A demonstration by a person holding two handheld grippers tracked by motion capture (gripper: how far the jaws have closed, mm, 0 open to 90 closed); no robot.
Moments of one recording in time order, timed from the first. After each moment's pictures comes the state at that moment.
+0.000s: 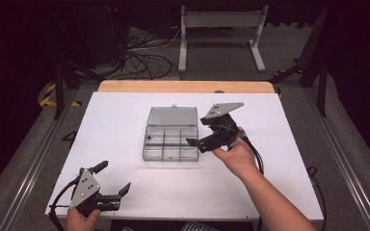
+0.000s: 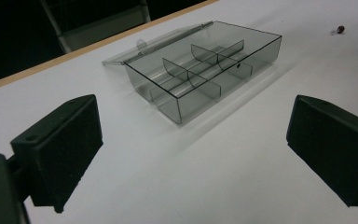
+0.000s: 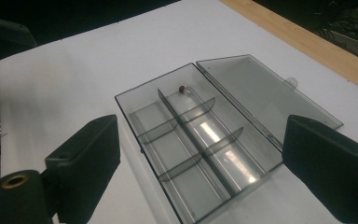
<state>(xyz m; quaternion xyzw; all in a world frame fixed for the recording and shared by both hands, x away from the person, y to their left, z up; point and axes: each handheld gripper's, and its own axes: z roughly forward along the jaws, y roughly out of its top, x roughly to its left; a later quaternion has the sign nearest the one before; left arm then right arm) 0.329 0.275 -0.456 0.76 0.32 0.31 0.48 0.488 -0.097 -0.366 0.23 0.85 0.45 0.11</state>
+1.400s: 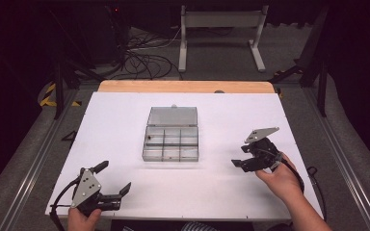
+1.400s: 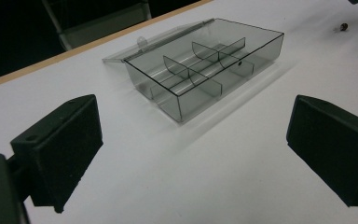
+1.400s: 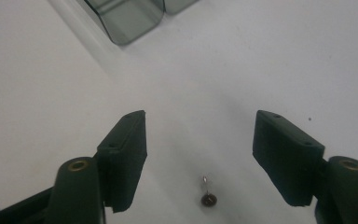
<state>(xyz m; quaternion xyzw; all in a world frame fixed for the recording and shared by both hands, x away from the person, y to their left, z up) 0.330 0.274 -0.457 0.76 0.32 0.31 0.47 0.463 -0.205 -0.427 0.31 0.89 0.31 0.12</state>
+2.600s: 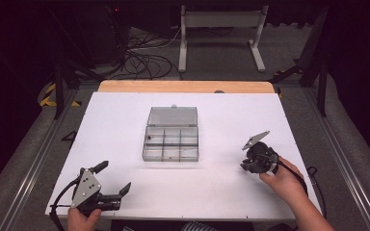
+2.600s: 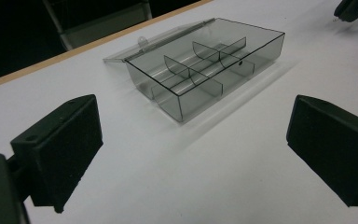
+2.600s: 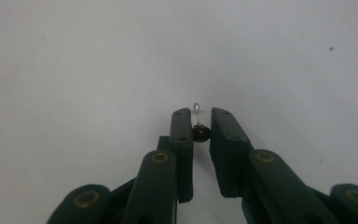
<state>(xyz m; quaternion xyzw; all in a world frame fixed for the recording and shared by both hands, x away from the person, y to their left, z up) 0.330 0.274 -0.457 0.76 0.32 0.31 0.47 0.467 -0.208 -0.447 0.31 0.92 0.21 0.09</state>
